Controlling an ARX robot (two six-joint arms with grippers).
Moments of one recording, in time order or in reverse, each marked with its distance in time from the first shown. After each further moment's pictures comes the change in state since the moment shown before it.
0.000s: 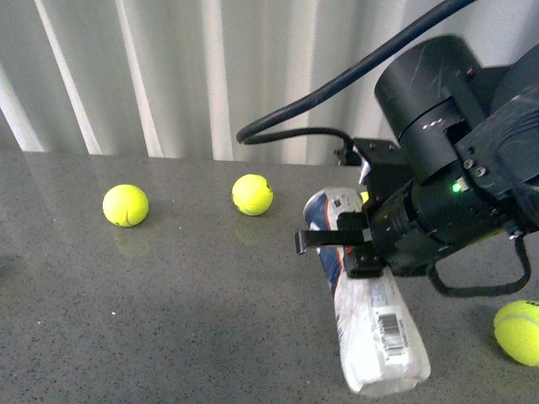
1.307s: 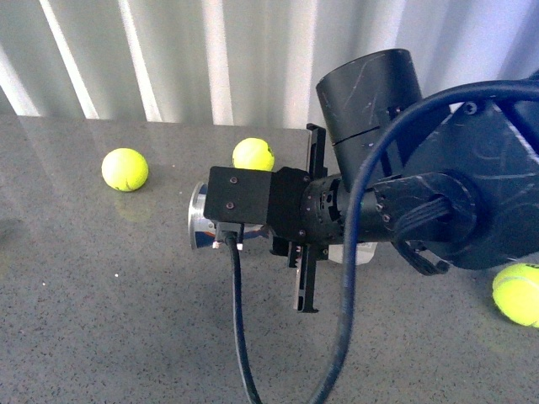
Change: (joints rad) left arm 0.000 0.000 0.000 0.000 0.000 0.000; right arm 0.112 0.229 0.027 0.446 -0.214 -1.294
